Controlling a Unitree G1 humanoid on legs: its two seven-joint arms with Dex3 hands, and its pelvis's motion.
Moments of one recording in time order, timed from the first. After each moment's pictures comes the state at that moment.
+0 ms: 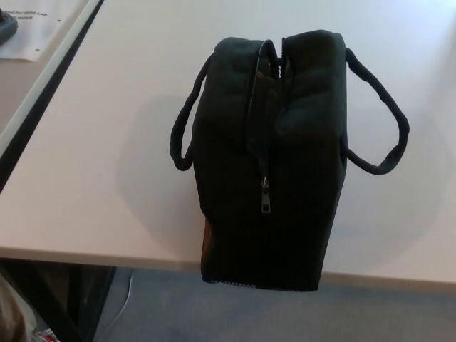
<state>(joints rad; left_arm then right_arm) 0.58 0.42 0.04 0.27 0.14 -0.37 -0.02 0.24 -0.36 0.30 0.40 -0.28 -0.22 0.10</state>
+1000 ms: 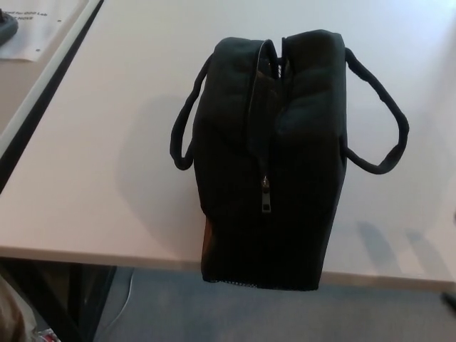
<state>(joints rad) 0.42 0.50 0.52 0.03 0.14 -0.69 0.07 0.17 -0.55 -0.14 0.14 -0.51 -0.56 -0.37</state>
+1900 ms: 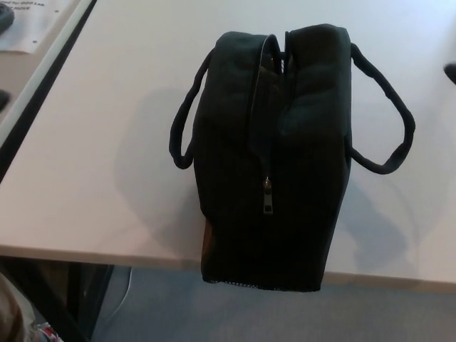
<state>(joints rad) -0.41 0.81 0.18 0.33 0.50 -0.80 0.25 -0.64 -0.72 0.03 0.40 -0.55 -0.57 -0.27</state>
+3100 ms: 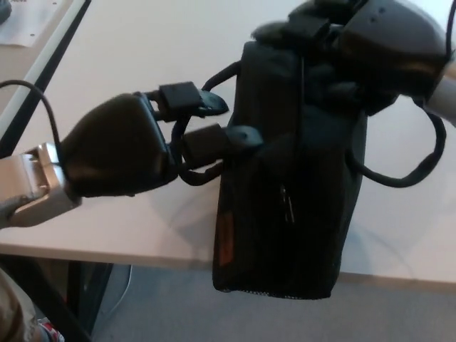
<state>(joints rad) -0.75 0.83 -0.59 0.41 1.02 -0.86 0.61 -1.02 -0.69 0.55 0.57 -0.67 -0.69 -0.01</state>
